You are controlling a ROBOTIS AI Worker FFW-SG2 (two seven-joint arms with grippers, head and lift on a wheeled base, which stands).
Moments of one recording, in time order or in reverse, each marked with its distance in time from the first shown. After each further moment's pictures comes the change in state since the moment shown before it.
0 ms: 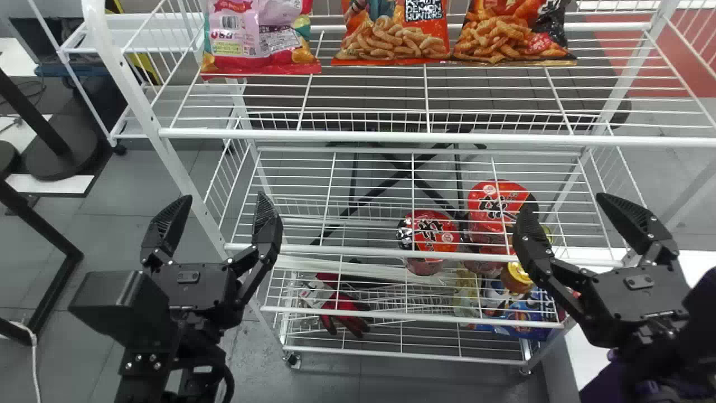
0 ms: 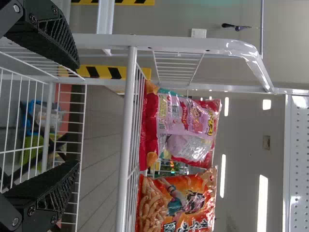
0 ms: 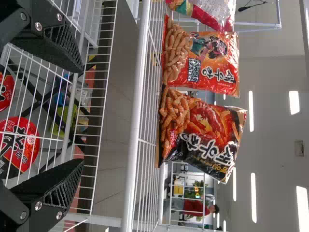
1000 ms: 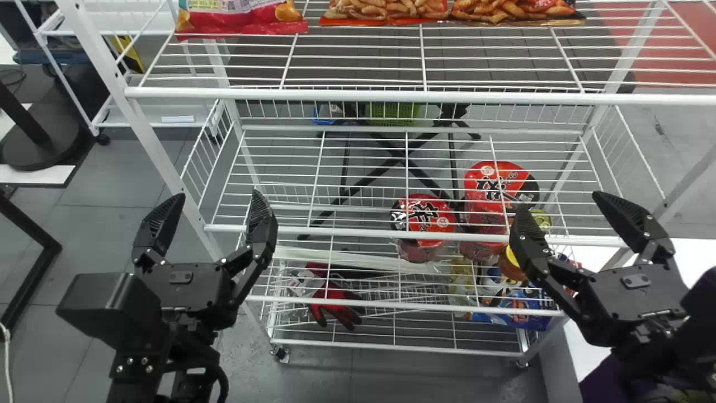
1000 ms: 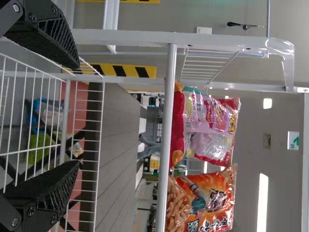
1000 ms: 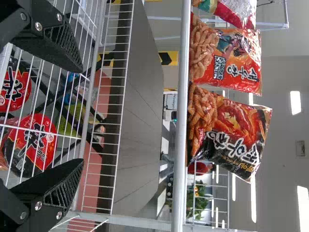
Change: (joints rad) left arm 0.003 -0.001 -0.013 -0.007 -0.005 -0.008 0.005; right arm 0.012 -0.006 -0.017 -0.010 -0.003 -0.011 0.012
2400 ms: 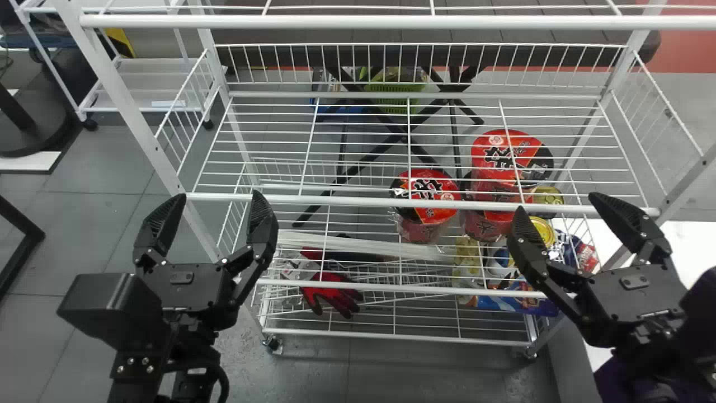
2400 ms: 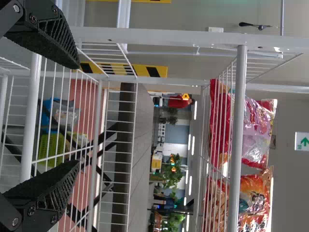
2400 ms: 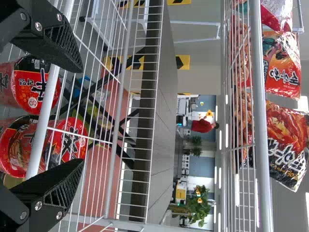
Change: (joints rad) left arm -0.003 0.000 -0.004 0.006 0.001 -0.004 0.000; right arm -0.005 -0.002 -0.011 0.006 -0.003 0.002 0.028
